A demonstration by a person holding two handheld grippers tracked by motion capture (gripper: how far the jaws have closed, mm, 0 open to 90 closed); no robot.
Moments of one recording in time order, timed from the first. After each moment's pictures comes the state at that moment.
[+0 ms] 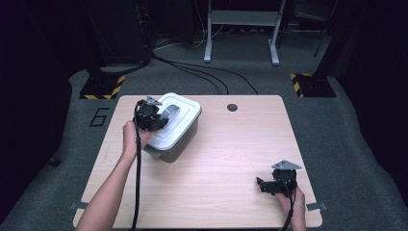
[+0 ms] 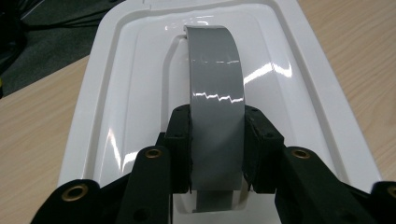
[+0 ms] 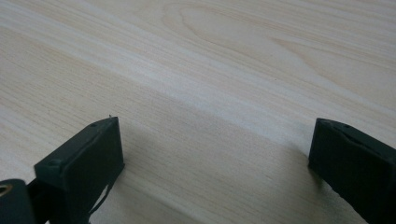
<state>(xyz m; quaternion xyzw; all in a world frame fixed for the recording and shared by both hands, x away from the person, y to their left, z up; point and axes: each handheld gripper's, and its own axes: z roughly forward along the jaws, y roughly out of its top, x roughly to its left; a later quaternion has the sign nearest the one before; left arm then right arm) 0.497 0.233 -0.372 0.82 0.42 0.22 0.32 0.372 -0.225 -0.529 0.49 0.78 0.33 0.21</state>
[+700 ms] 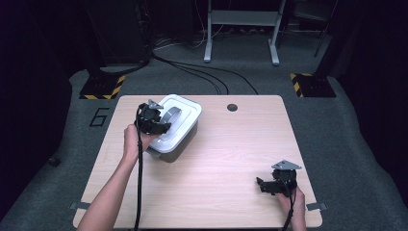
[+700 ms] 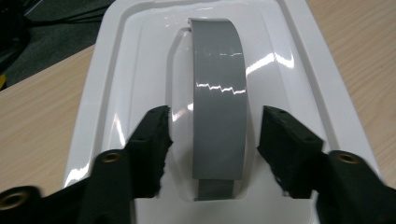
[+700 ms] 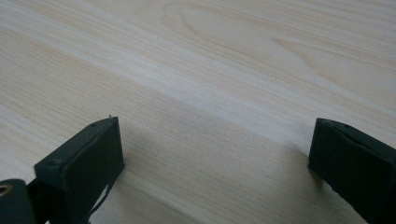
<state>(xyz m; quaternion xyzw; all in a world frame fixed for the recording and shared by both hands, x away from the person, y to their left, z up) 0.490 0.231 -0.378 0.82 0.43 0.23 0.32 0.372 -0.225 -0.529 0.49 0.78 0.33 0.21</state>
